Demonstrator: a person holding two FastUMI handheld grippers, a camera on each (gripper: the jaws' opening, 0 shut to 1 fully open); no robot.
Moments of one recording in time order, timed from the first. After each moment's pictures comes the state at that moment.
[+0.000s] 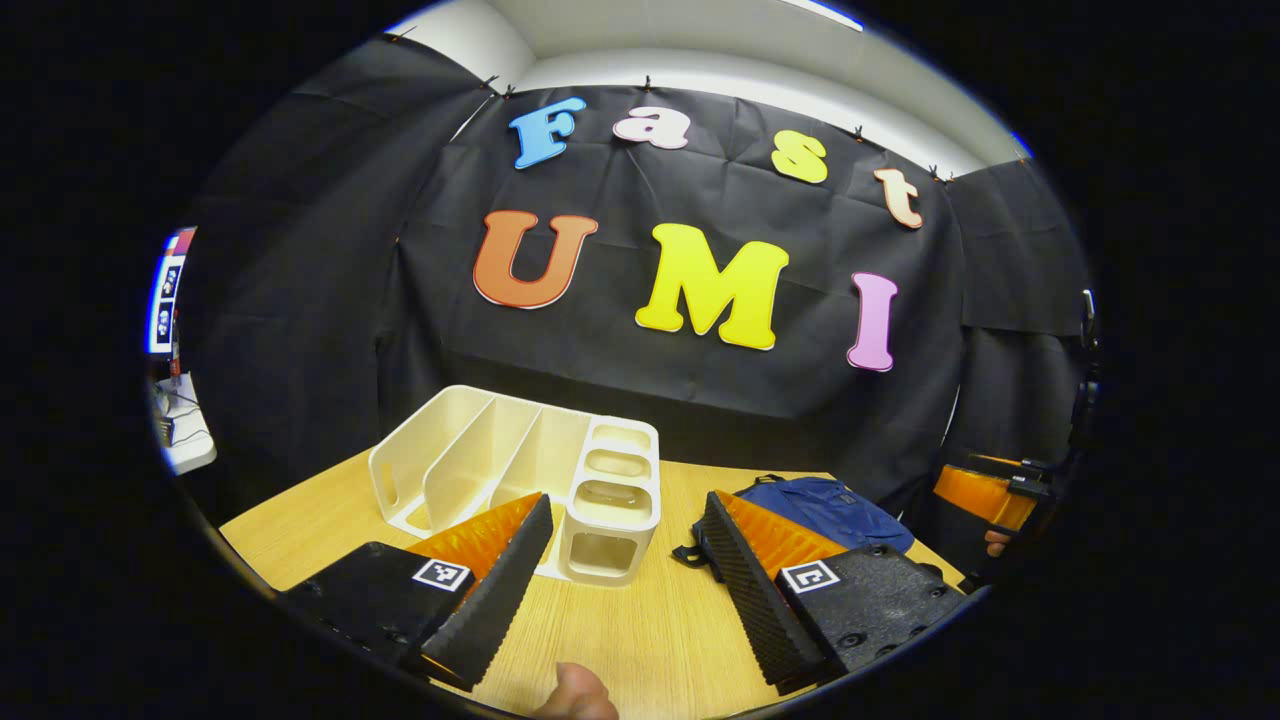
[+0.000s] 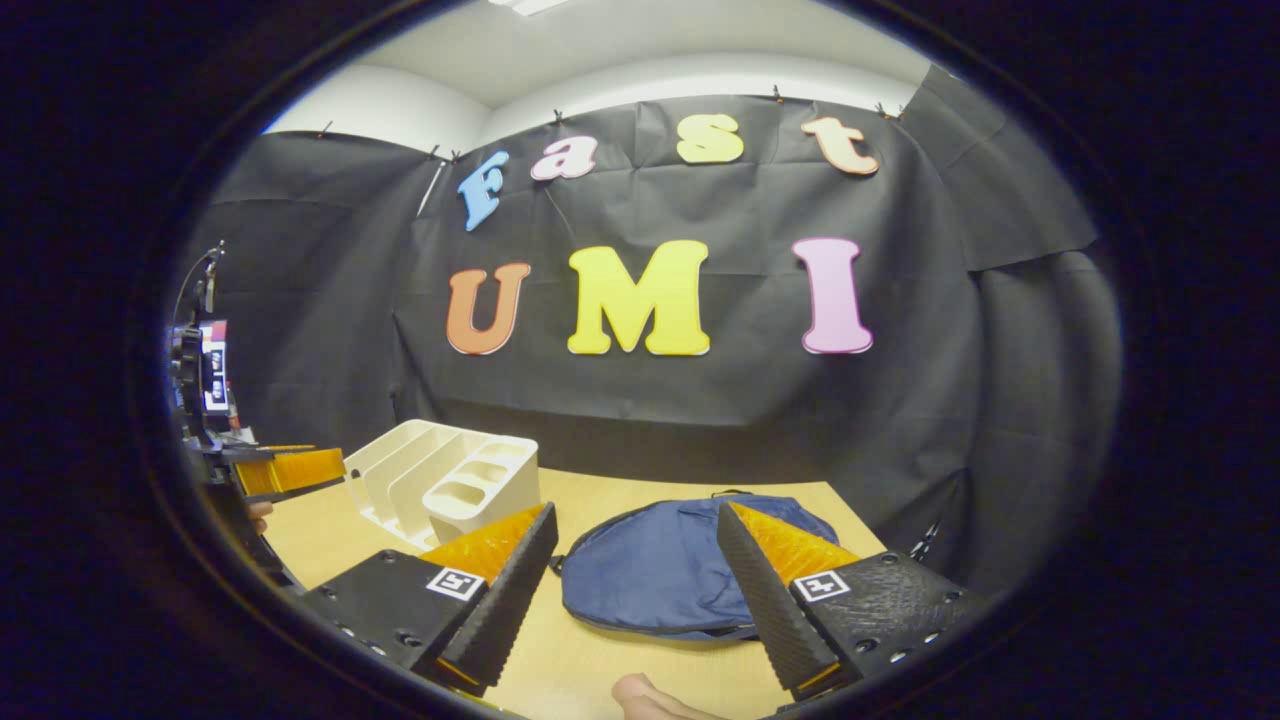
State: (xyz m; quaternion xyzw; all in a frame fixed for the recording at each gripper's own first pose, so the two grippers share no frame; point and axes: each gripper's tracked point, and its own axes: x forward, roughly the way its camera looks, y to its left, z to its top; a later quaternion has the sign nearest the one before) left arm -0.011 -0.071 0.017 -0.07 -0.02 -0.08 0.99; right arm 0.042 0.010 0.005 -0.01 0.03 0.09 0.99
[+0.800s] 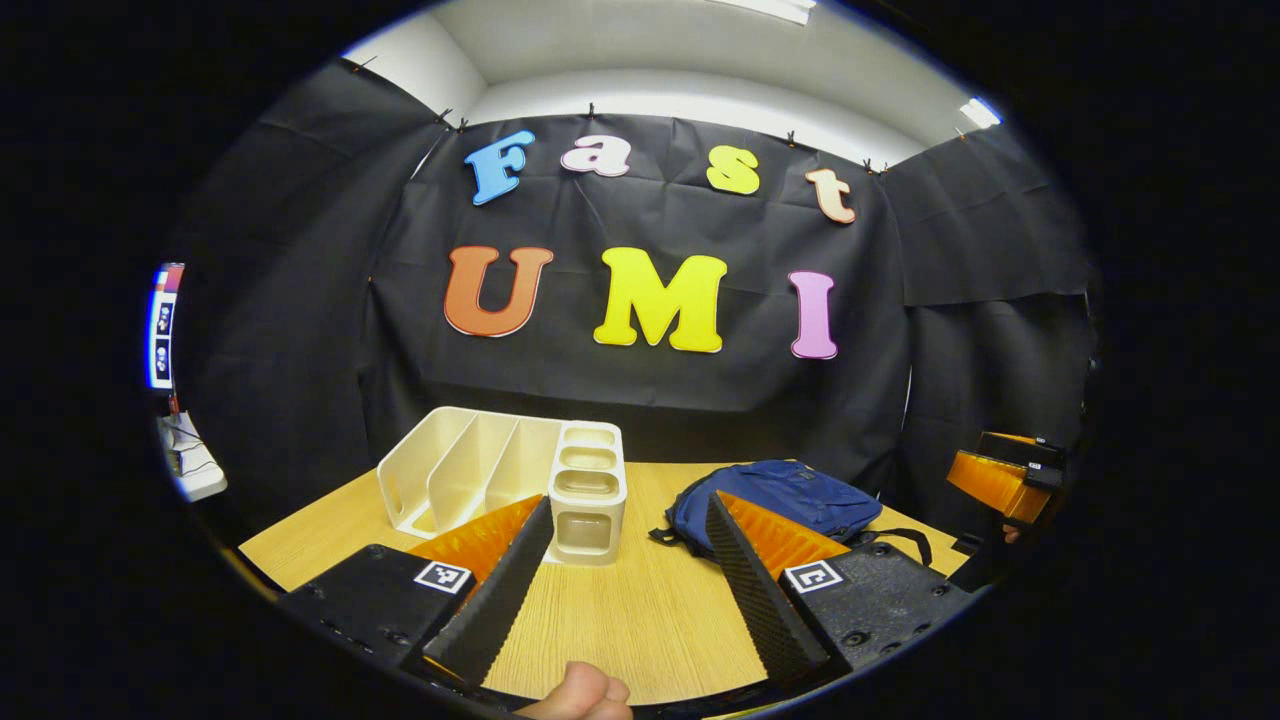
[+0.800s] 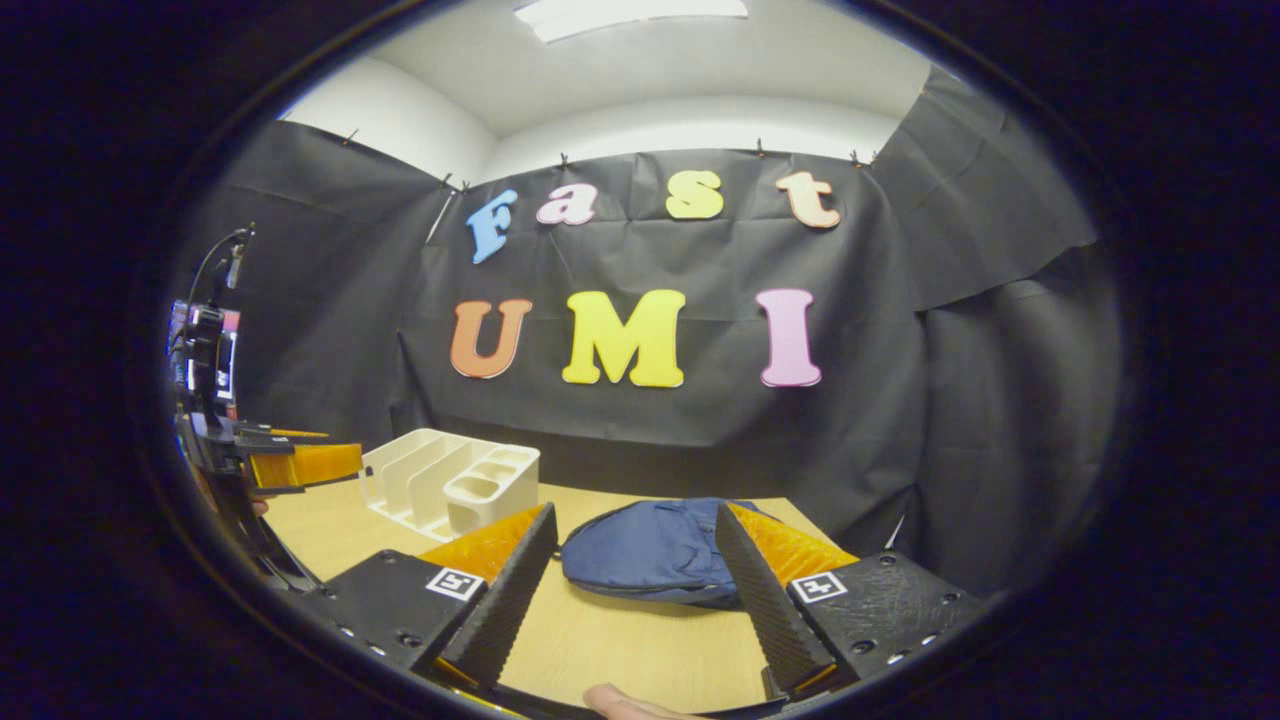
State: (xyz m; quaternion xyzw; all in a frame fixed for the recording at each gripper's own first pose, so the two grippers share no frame) left arm -0.073 -0.086 0.001 -0.03 -0.04 -0.11 0.99; right arm -0.057 -0.003 -0.013 -0.02 -0.03 0.07 1.00
